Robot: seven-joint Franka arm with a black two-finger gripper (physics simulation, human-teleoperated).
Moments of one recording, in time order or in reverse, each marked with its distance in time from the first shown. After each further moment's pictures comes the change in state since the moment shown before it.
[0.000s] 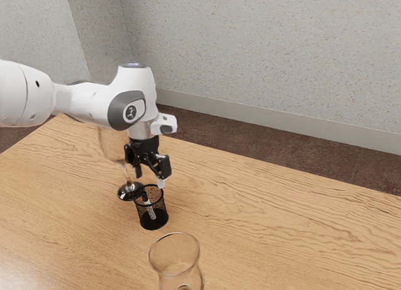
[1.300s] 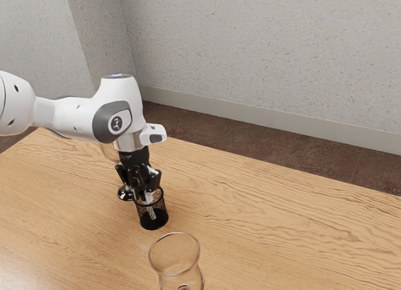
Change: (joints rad) arm -0.013 -0.124 0.016 -0.181 -0.082 0.057 -0.064
